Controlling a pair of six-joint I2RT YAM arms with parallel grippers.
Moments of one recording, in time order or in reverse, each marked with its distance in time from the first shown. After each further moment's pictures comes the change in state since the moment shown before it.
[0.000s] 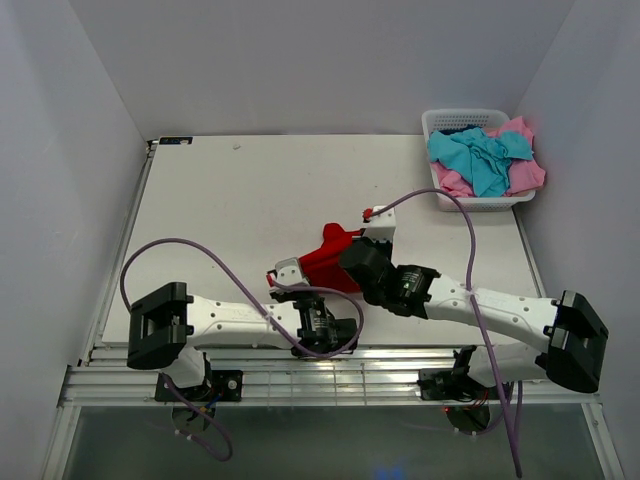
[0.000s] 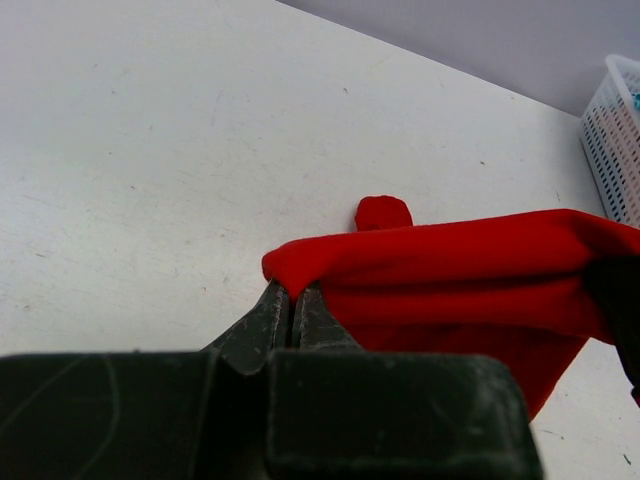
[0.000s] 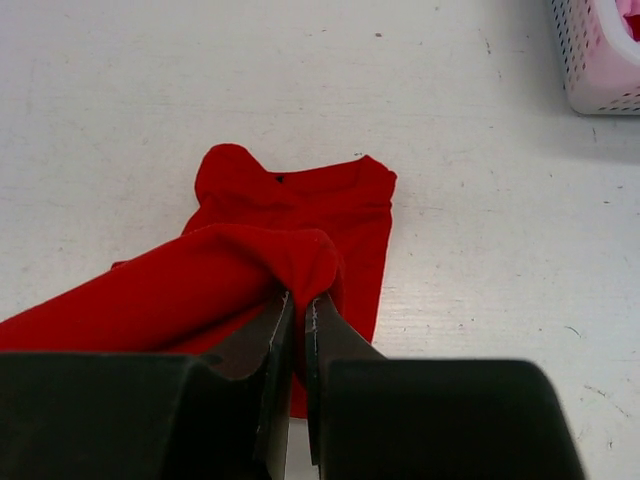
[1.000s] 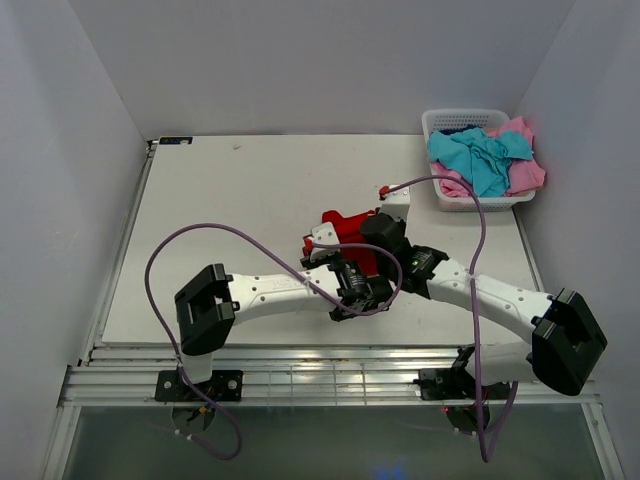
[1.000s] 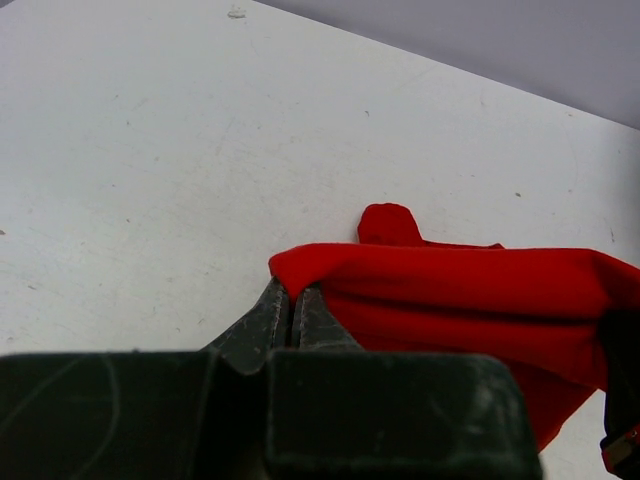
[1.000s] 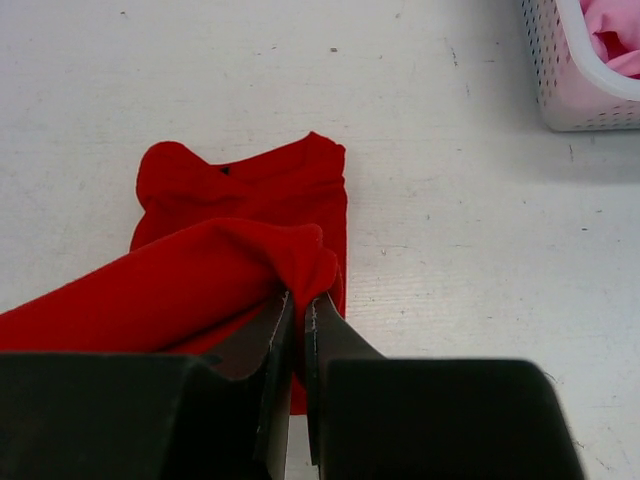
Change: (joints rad) left arm 0.160 0.283 0.420 -0.084 0.026 0.166; right arm -0.245 0.040 -0.017 0.137 -0.187 -0.131
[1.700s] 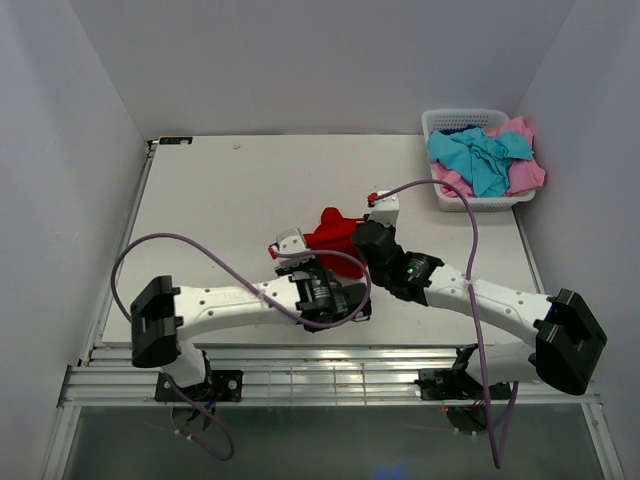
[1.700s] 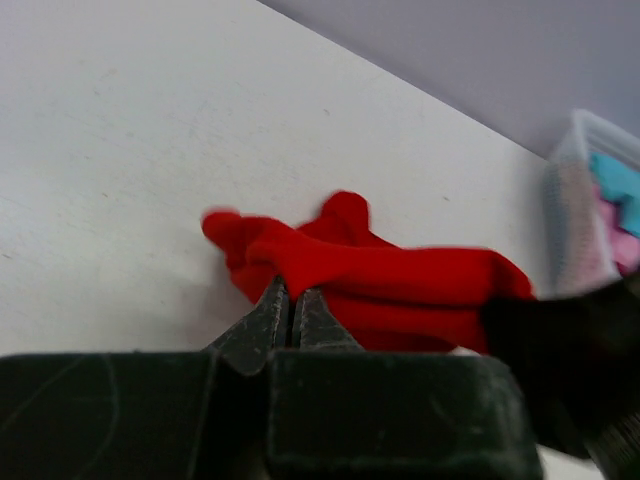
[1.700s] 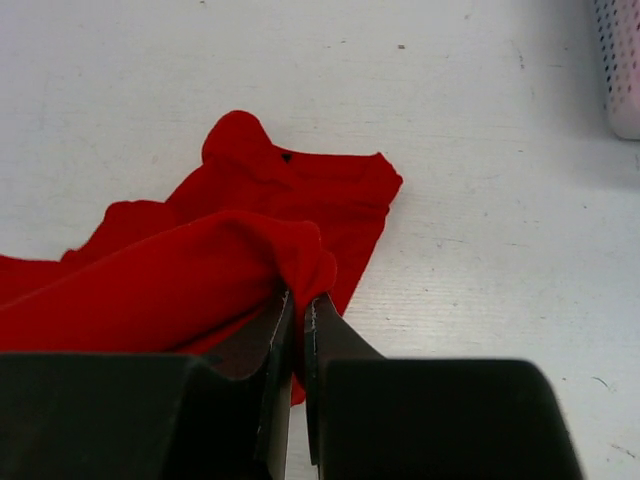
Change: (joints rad) left arm -0.042 -0.220 -0.150 0.063 0.029 -0.023; right arm 0.063 -0.006 -0.001 0.017 -0.007 0.000
